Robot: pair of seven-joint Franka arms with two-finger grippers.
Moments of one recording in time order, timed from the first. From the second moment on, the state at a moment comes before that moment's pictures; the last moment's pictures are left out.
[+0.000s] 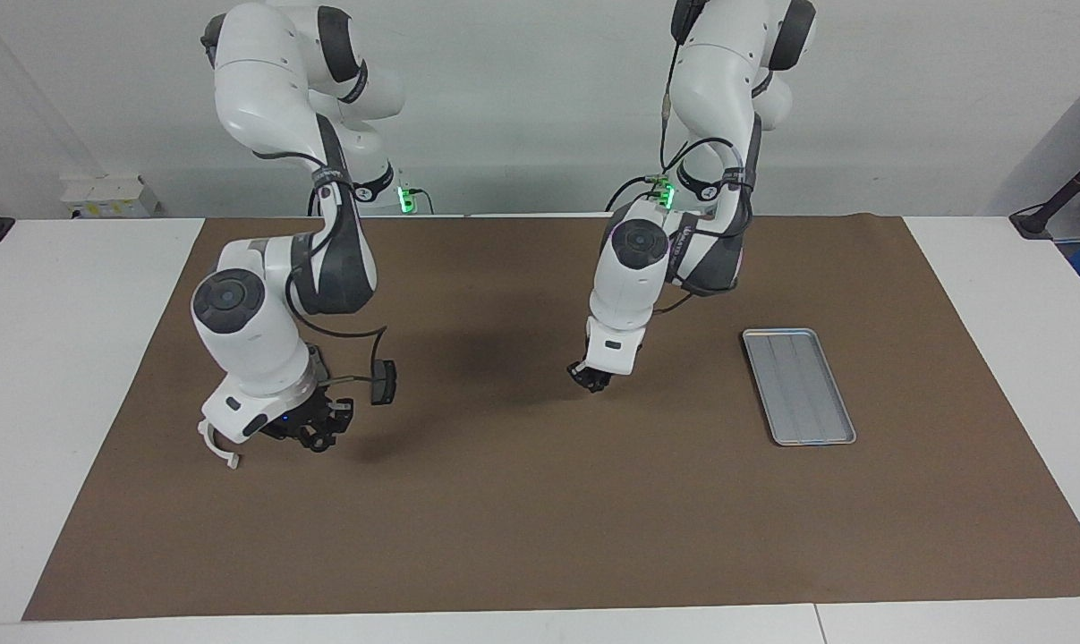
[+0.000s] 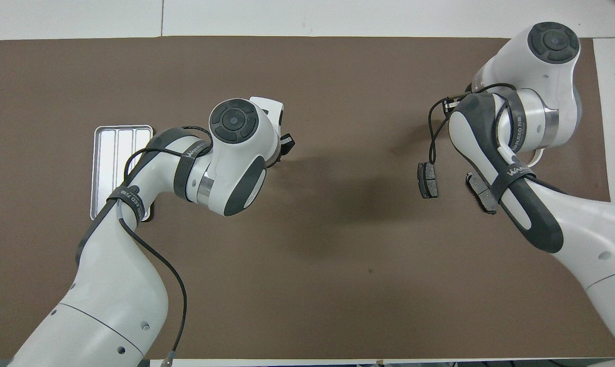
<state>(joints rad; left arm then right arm) -0.55 0.49 0.00 -1.70 -0.05 2.26 -0.99 0.04 0.56 0.03 -1.55 -0.10 2.16 0.01</state>
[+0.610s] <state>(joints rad) -0.56 0.49 0.00 -1.76 -0.05 2.33 -1.00 0.01 0.61 0.03 -1.58 -0.10 2.28 -0.01</state>
